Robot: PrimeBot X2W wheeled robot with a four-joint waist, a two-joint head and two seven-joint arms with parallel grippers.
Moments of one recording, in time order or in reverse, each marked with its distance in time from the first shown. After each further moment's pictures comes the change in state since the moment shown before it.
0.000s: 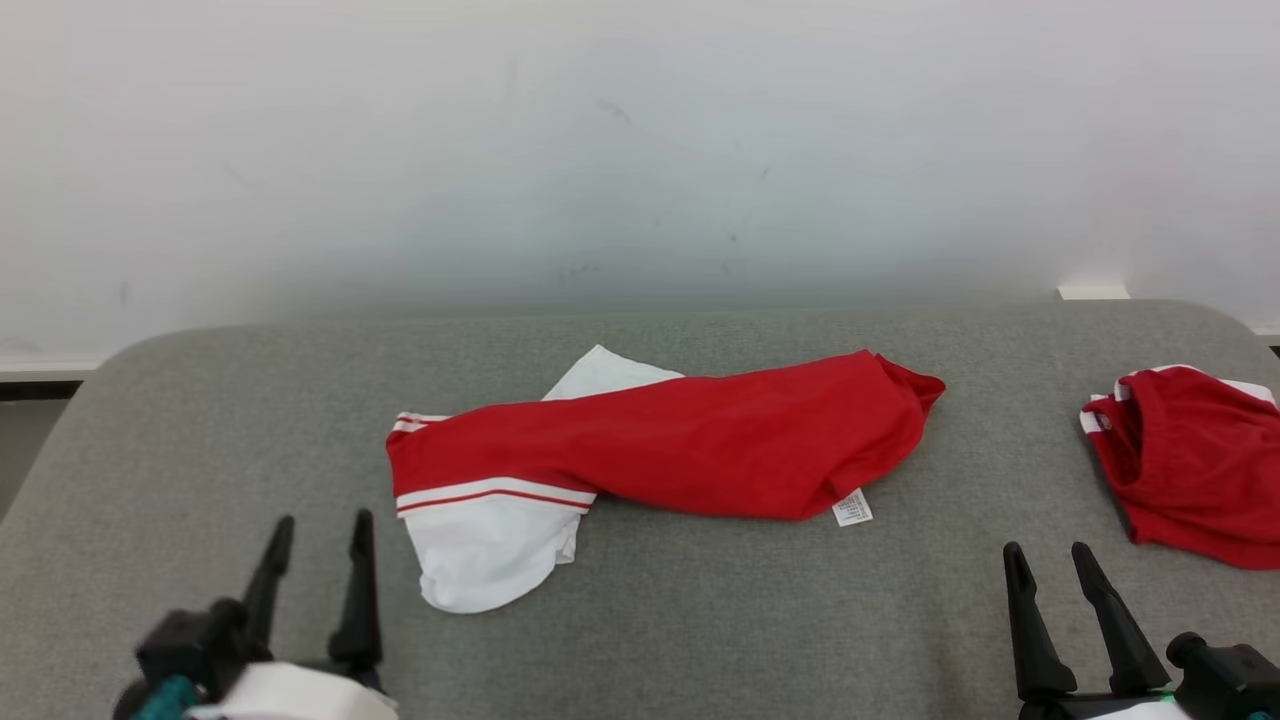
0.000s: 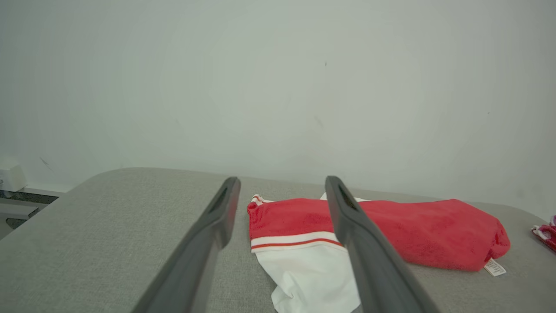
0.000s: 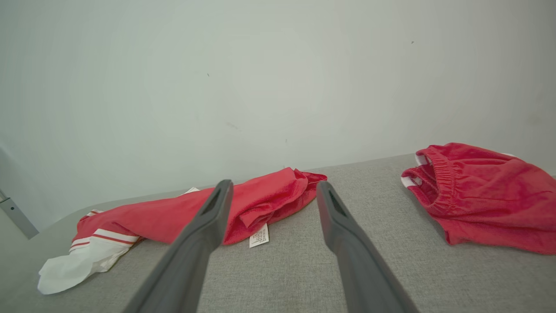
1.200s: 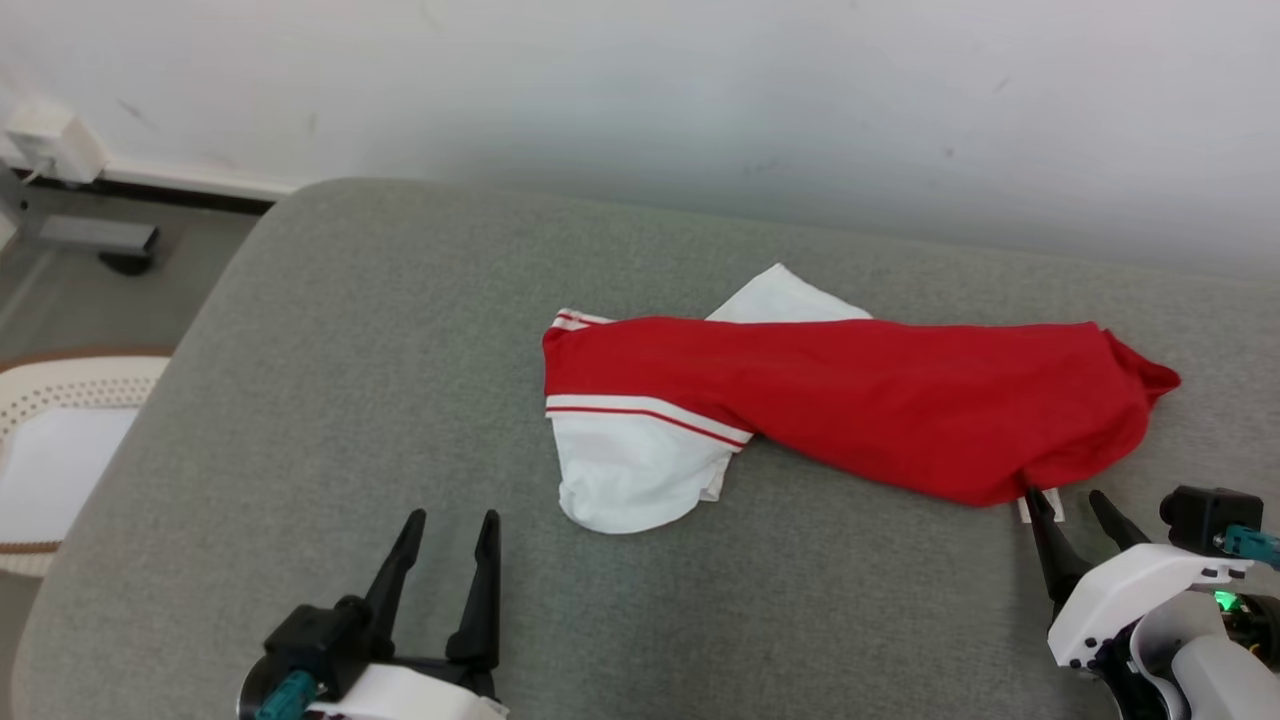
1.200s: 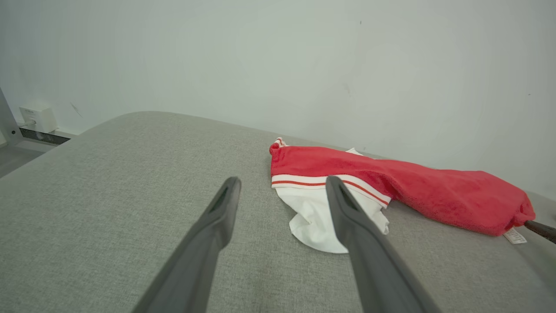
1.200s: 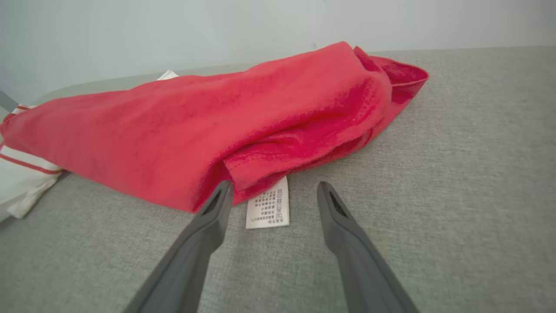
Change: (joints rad) left arm 0.020 -0.223 0.013 0.011 0.189 -0.130 0.000; right arm -0.393 -0.120 0.138 0.523 0.165 0.000 0.193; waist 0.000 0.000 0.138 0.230
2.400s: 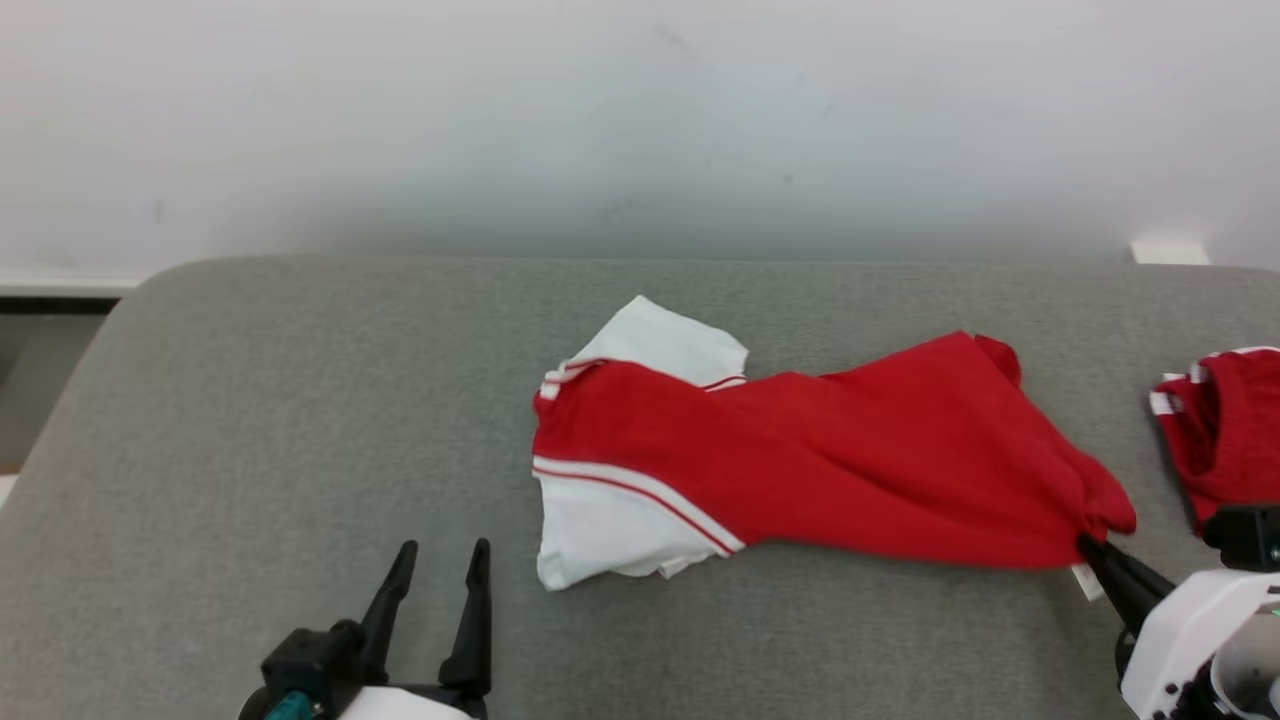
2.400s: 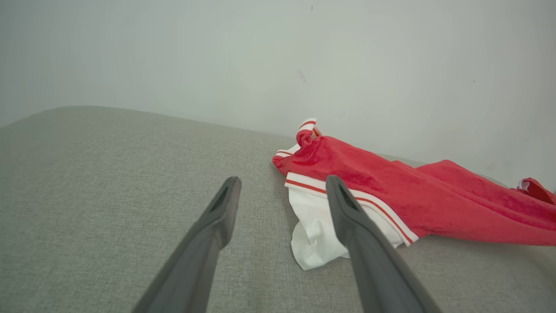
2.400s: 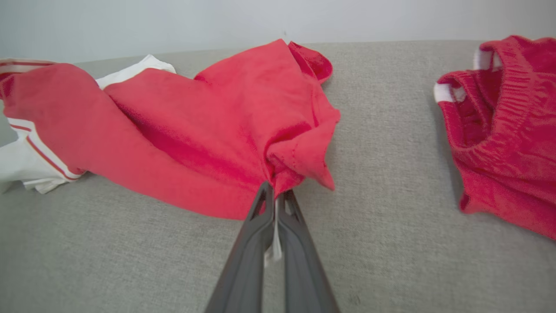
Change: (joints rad) left arm 0.021 -0.002 0.008 0.032 -0.012 0.005 0.000; right arm 0.055 -0.259 0.272 -0.230 0.269 0.000 0.128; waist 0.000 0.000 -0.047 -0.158
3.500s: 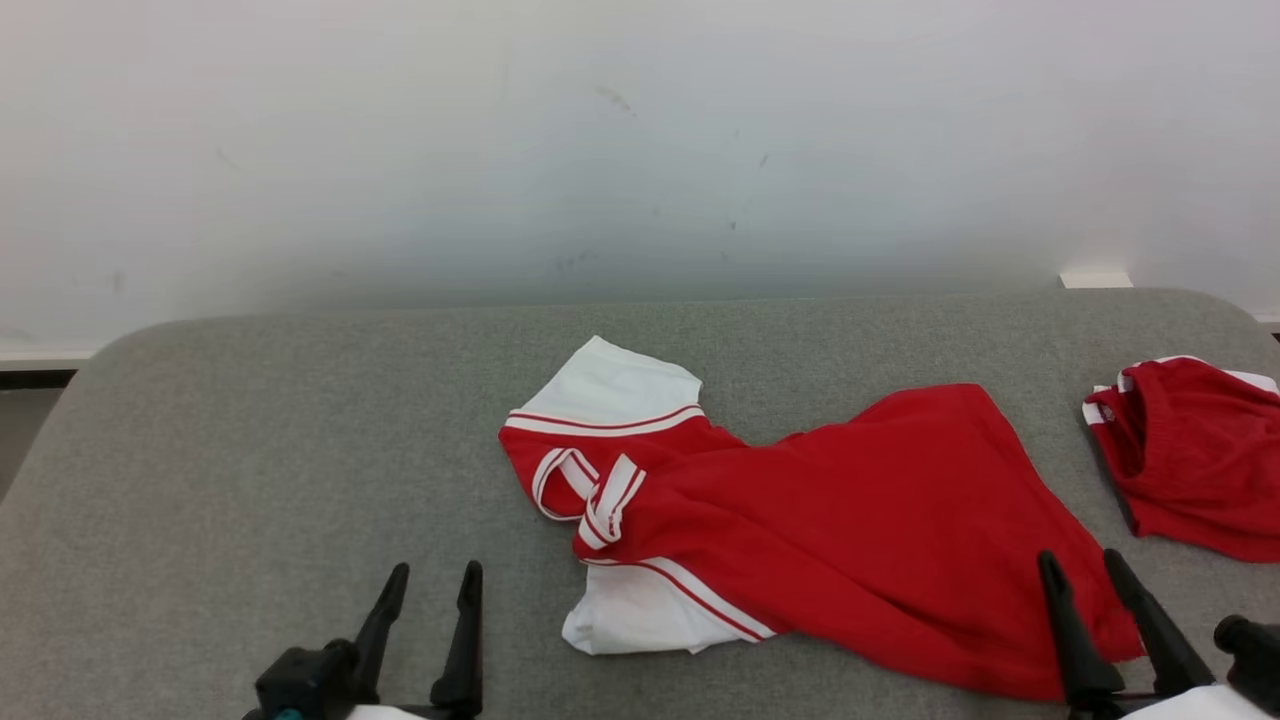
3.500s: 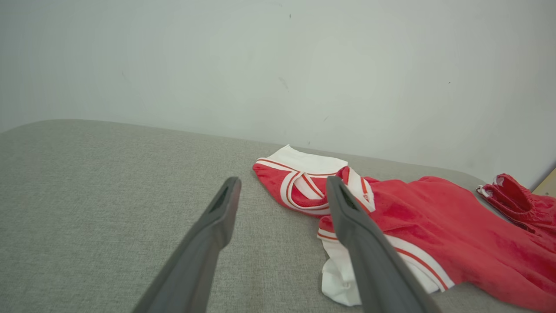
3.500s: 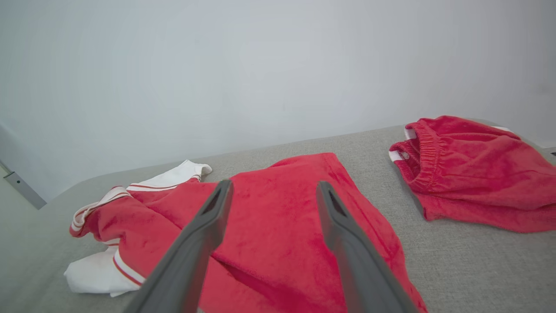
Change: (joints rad) left arm 0.026 0.000 0.022 0.021 0.012 -0.013 0.000; right arm 0.373 0.234 -0.398 -0.412 -0.279 0.000 -0.104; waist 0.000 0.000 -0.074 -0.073
